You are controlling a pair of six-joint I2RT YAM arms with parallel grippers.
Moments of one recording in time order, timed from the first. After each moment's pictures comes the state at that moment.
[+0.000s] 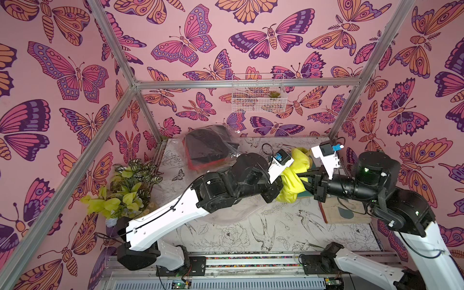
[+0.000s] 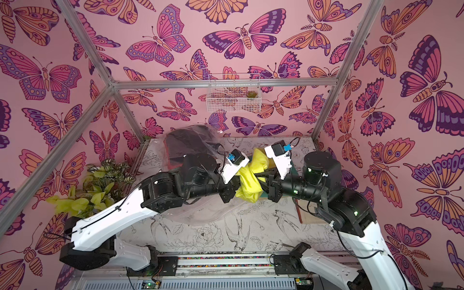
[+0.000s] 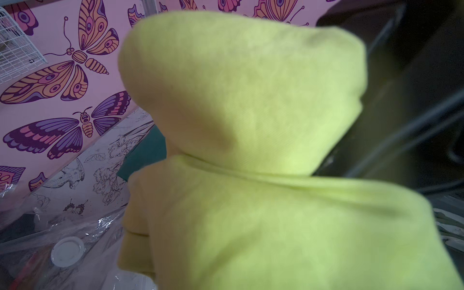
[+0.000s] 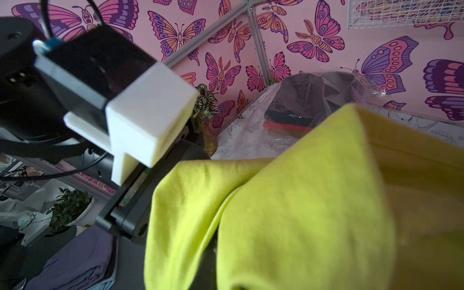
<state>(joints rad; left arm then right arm) -1.16 1.43 1.74 -0.72 -0.04 -0.06 0.62 0.93 1.53 -0.91 -0.44 0.31</state>
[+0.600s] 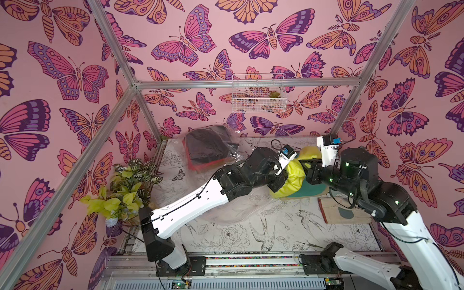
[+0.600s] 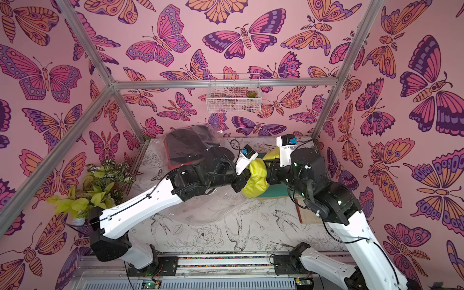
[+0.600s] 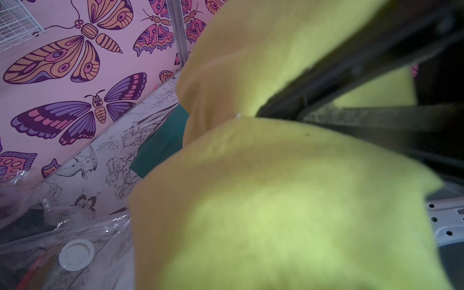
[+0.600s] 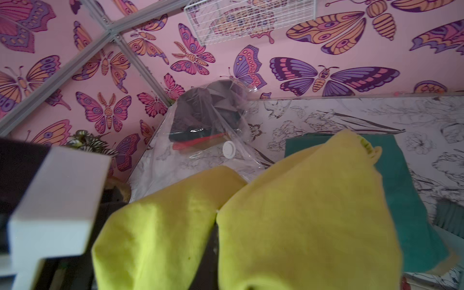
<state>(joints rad) -1.06 1.60 1.75 -0.65 -0.04 -0.02 0.57 1.00 1.48 -0.91 0.07 0.45</state>
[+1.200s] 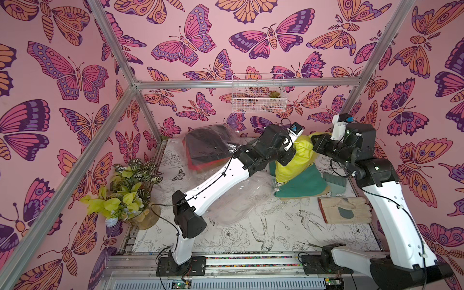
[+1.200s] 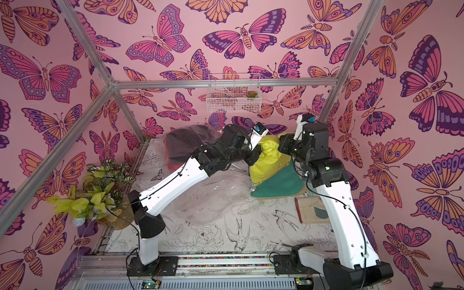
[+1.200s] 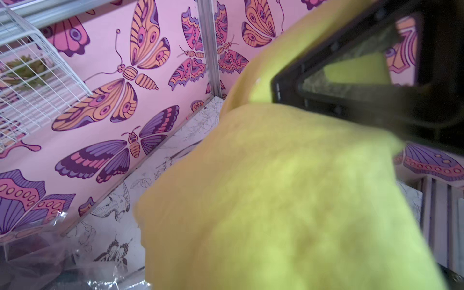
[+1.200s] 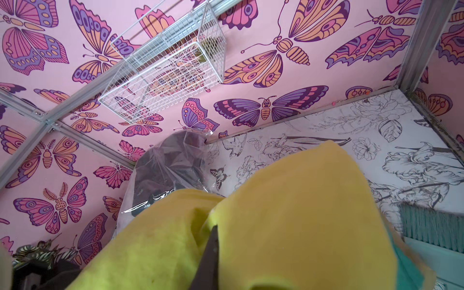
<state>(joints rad) -0.92 1.98 2.21 -0.64 -0.03 0.08 0.17 1.22 1.55 -0.71 -0.10 0.50</state>
